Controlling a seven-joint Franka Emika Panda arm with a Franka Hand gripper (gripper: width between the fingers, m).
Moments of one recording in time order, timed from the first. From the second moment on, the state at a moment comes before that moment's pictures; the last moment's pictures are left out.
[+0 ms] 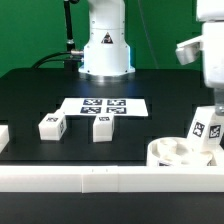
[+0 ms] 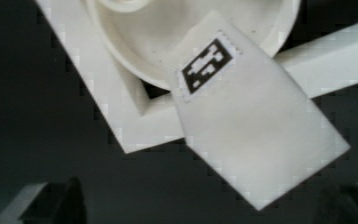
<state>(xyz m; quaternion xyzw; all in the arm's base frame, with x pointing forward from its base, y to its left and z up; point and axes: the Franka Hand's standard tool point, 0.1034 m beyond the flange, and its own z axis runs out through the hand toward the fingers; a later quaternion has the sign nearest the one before) 0.631 0.139 0.104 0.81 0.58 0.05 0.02</state>
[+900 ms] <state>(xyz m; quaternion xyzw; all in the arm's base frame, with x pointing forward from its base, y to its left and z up) 0.633 0.132 0.100 0.57 0.82 0.03 0.07</state>
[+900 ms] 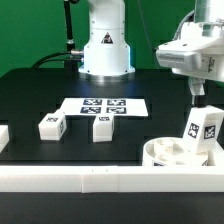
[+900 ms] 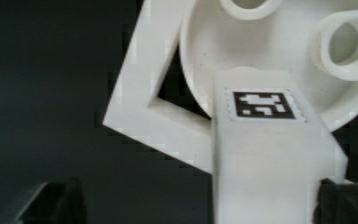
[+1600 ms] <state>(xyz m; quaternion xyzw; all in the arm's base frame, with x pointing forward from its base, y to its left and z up) 0.626 0.127 0.106 0.58 0.81 0.03 0.07</state>
